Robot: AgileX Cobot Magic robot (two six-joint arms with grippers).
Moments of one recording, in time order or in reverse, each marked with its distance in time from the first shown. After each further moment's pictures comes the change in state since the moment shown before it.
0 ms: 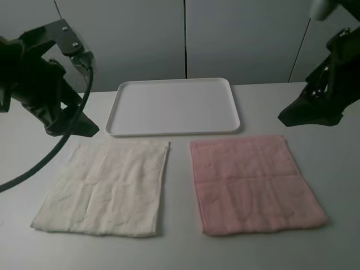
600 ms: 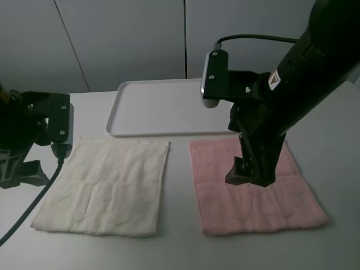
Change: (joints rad) left arm -0.013 0.024 0.143 0.354 0.121 0.075; right arm 0.447 0.254 0.000 -0.153 -0.099 -0.002
